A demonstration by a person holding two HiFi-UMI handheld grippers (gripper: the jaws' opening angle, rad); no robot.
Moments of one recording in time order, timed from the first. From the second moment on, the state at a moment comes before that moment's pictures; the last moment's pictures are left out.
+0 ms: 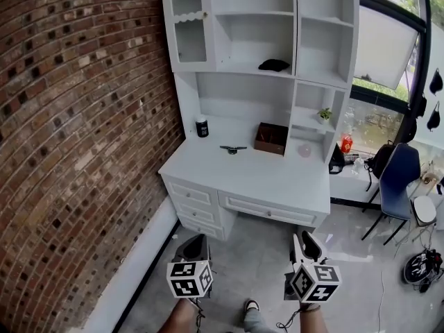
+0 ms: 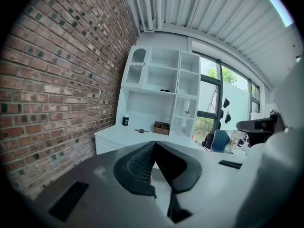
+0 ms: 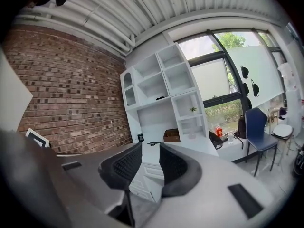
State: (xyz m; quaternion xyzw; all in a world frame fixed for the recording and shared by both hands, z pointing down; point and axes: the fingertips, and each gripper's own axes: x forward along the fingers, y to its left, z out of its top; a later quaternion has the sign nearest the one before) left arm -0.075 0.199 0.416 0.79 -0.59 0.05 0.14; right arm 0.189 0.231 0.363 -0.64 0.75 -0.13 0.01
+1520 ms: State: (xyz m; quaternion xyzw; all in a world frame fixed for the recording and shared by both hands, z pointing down) left arm -0.012 -0.055 0.419 0.76 -0.63 0.05 0.15; right arm 0.255 -0.043 0.384 -0.59 0.79 -0.15 -0.02
